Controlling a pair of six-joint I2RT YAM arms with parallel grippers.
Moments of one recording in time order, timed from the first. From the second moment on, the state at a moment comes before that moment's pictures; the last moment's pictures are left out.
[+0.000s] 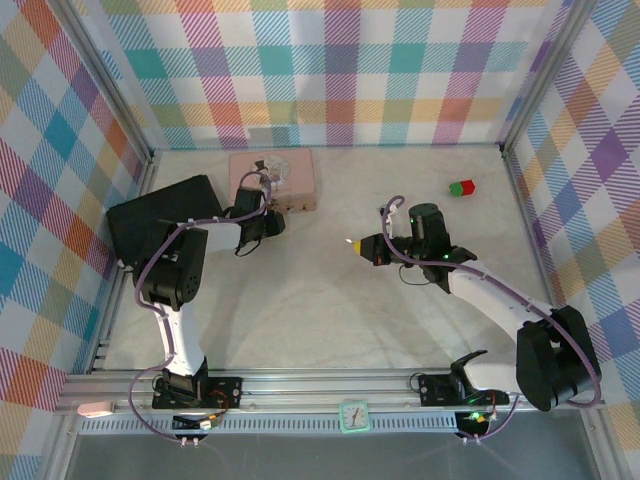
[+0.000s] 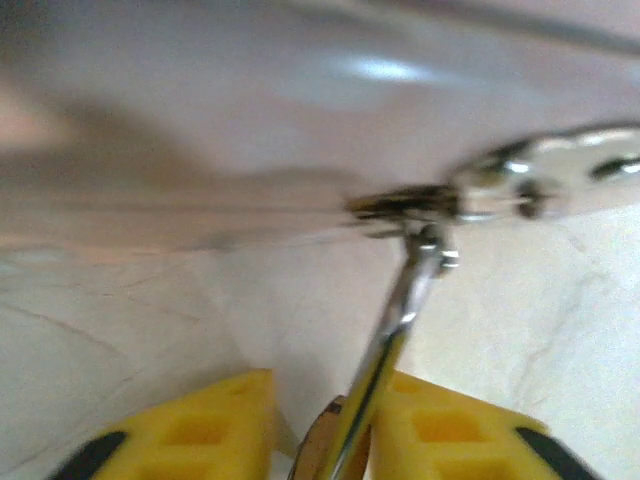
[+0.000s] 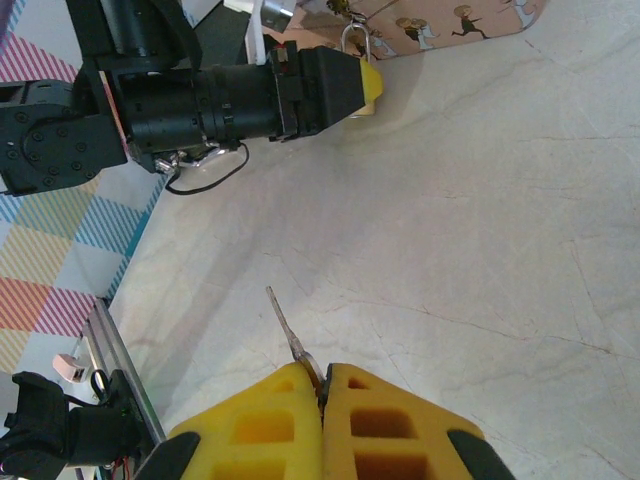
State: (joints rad) left arm -0.27 1.97 1.10 0.08 0.18 -0.45; right arm 0.43 1.27 0.74 -0.05 -0.61 0.47
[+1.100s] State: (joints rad) left arm -0.47 1.91 0.84 0.81 0.40 -1.28; right arm 0.53 1.51 0.63 0.23 -0.52 0.86
